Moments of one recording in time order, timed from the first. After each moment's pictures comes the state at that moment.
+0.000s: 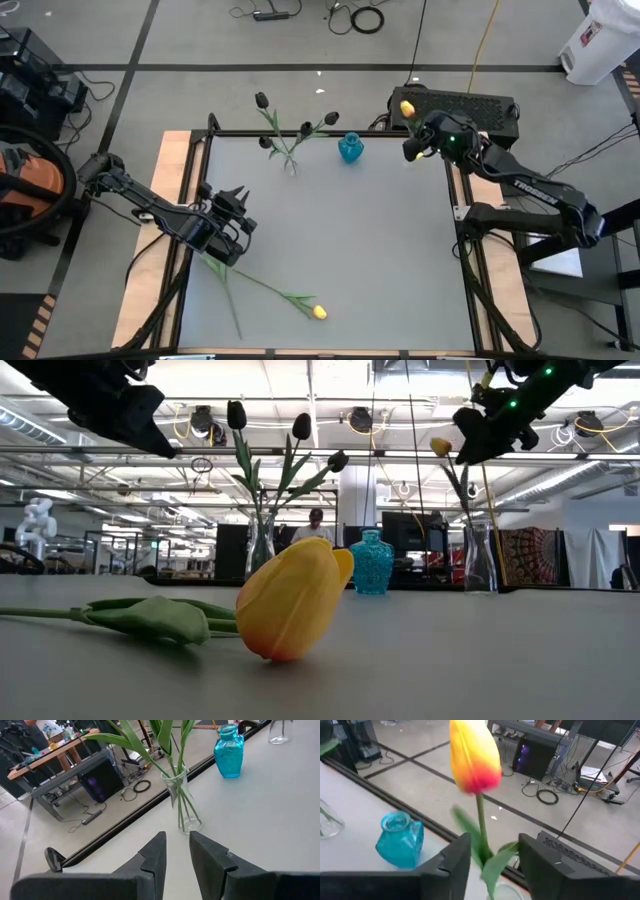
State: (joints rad) left arm -0.49 1.19 0.78 -1.11 -1.20 -1.19; right arm -0.64 0.88 0.80 -0.36 0.42 0.09
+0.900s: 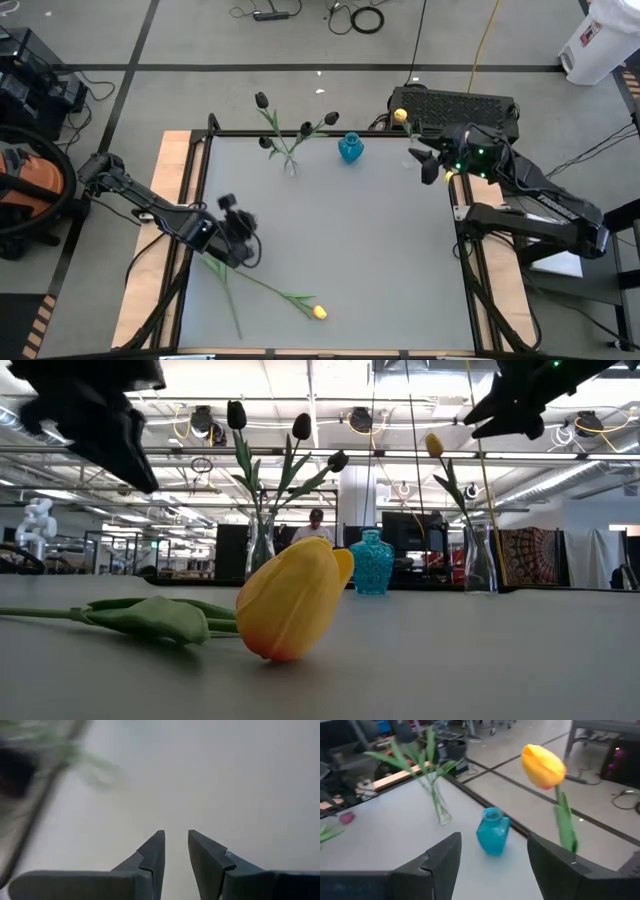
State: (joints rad) left arm -0.49 1.19 0.78 -0.85 -0.69 -0.59; right arm -0.56 0.65 0.80 -0.50 0.05 0.17
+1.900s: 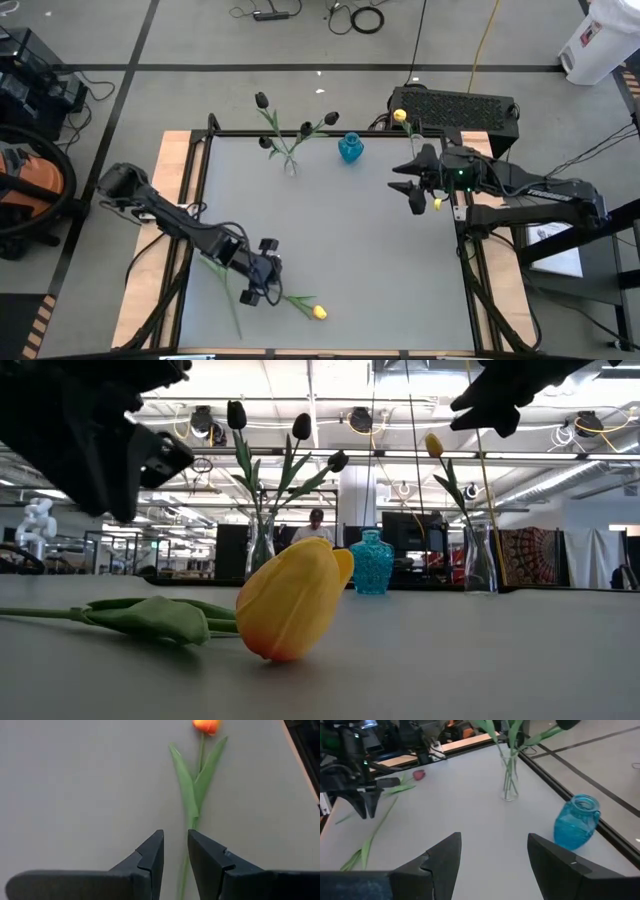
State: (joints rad) left arm -0.50 1.48 0.83 -0.32 -0.03 -0.23; right arm -0.20 0.77 0.80 -0.46 0.05 0.20
